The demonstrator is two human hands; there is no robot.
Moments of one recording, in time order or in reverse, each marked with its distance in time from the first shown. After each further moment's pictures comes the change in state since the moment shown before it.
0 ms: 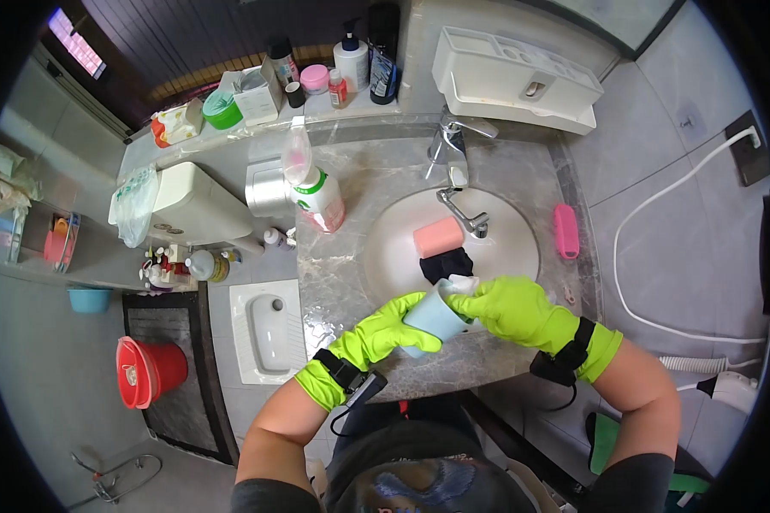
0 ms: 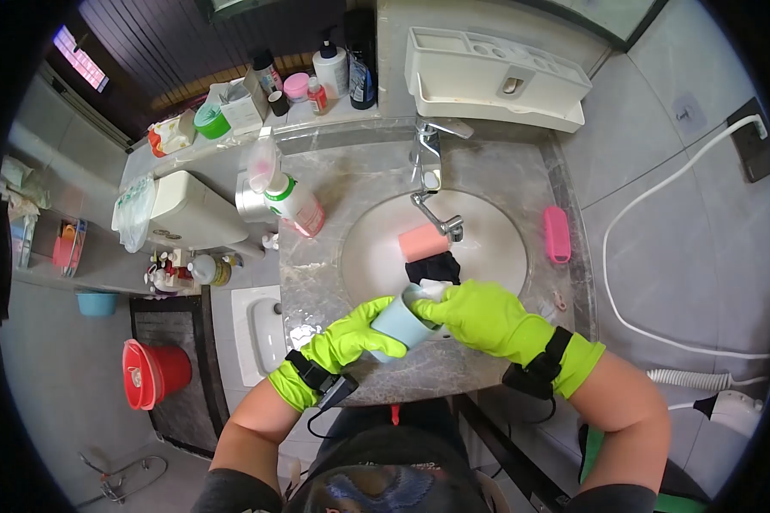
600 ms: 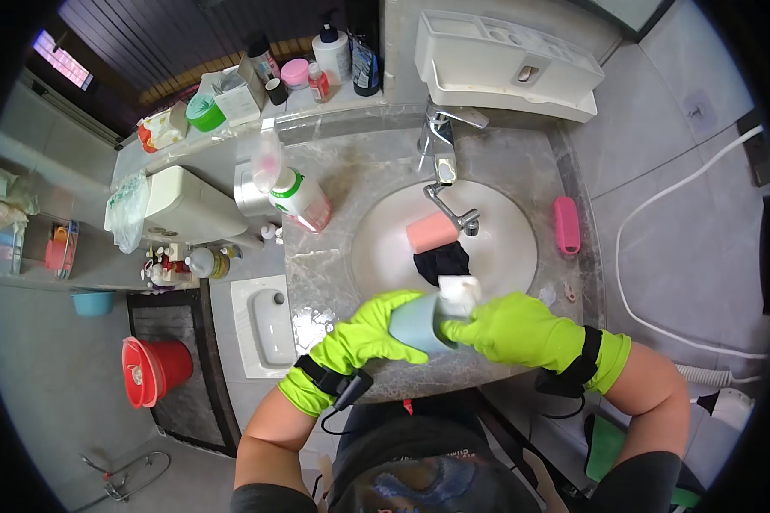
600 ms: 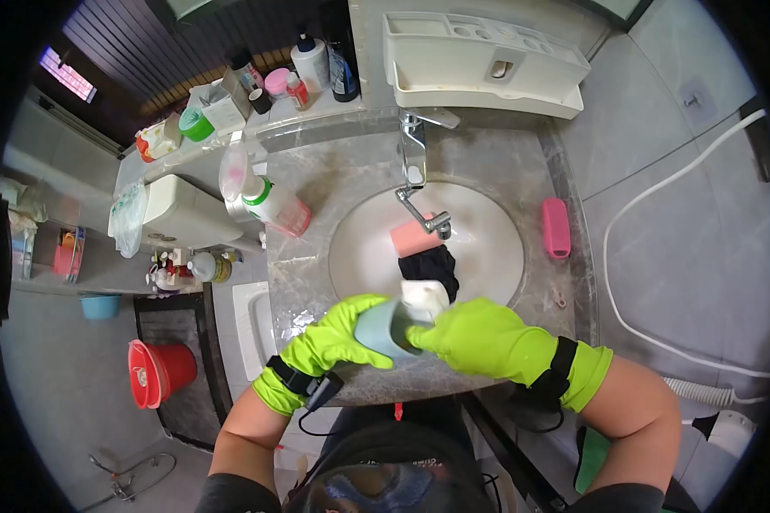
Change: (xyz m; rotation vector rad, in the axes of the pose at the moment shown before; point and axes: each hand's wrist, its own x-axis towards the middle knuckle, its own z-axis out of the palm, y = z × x) left_hand 0.012 0.007 0.004 0.156 -0.046 0.172; right_hand -0.008 -0.016 -0.034 -0.160 -0.348 -0.074
